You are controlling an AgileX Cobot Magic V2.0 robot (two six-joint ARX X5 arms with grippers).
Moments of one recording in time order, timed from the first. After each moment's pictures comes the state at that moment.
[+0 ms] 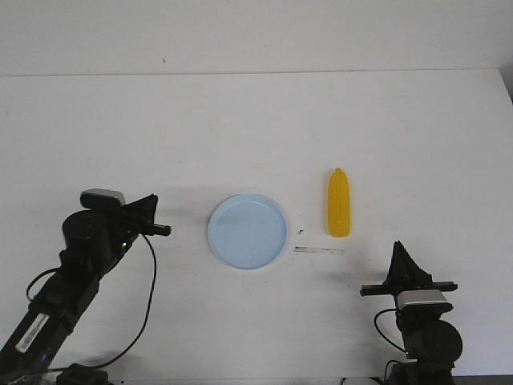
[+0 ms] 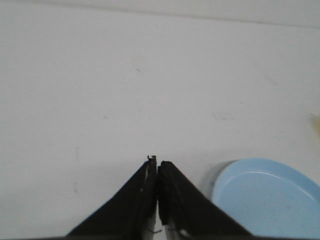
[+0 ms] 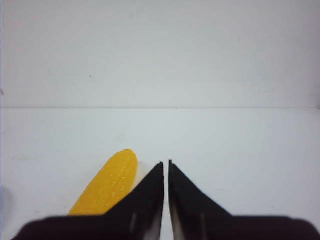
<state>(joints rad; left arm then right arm) -0.24 0.95 0.73 0.02 0.10 -0.16 0.07 0.00 0.01 0.06 0.03 0.03</state>
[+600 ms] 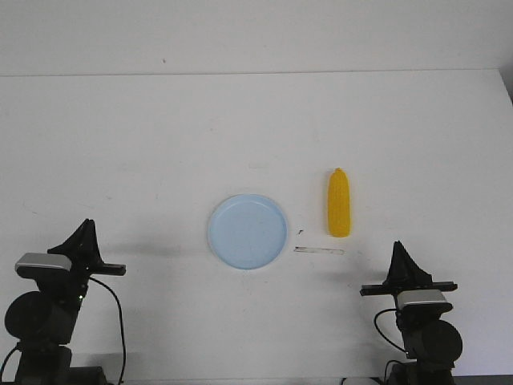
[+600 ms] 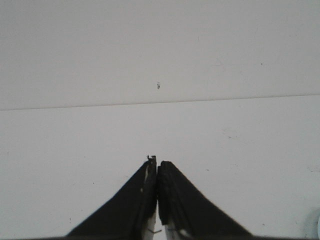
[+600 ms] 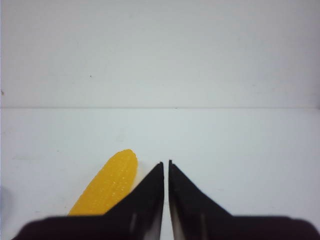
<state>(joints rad) 0.02 0.38 0.42 0.09 0.07 0.02 0.07 0.00 0.01 0.06 0.03 0.03</state>
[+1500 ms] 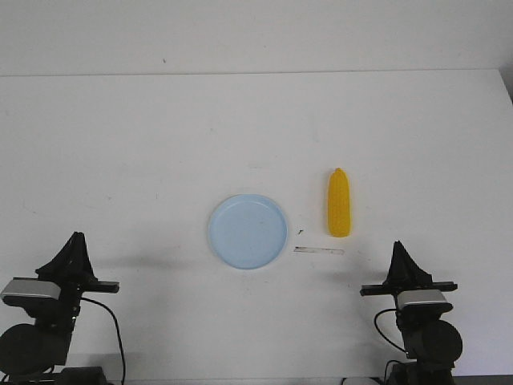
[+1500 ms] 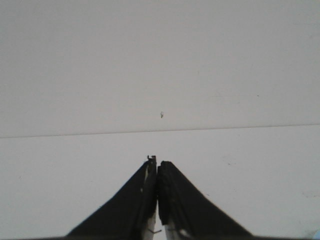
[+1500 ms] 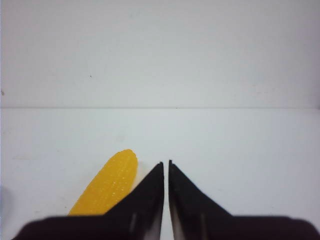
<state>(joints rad) 0.02 0.19 0.41 0.01 0.07 0.01 0.07 0.00 0.01 0.07 0.03 0.03</state>
